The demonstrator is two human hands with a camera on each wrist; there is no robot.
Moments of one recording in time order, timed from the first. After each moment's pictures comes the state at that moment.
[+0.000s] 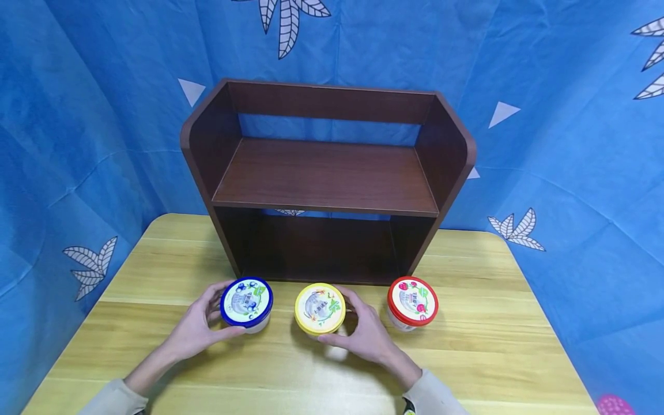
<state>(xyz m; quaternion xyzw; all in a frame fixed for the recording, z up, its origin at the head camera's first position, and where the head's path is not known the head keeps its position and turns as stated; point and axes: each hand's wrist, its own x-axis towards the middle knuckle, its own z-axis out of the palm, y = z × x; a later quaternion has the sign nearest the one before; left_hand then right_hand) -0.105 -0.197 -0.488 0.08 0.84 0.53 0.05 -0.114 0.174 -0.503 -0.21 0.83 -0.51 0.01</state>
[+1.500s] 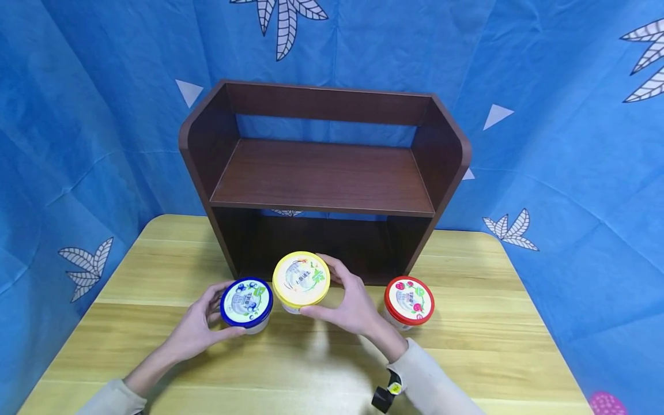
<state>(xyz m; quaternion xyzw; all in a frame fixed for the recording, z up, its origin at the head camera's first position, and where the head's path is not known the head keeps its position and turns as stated) -0.105 -0.193 -0.491 0.08 0.84 0.53 0.05 -0.139 0.149 -0.439 -0.26 0.81 -0.53 -0.02</state>
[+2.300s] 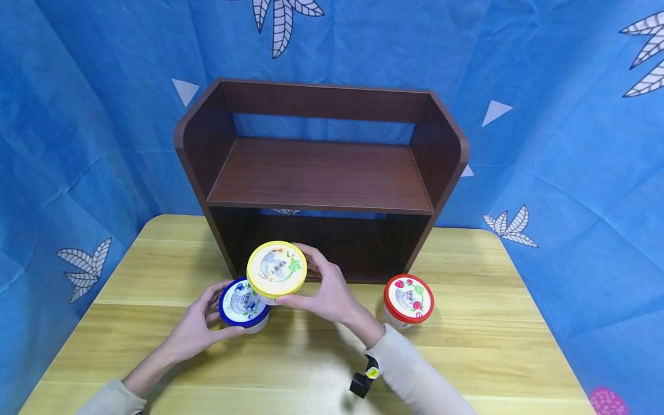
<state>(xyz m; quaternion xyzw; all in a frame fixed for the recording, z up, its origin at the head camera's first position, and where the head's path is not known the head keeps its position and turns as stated) -0.106 -0.195 -0.494 0.11 0.83 0.54 0.04 -0.154 0.111 -0.429 -0.29 0.77 -0.57 -0.01</state>
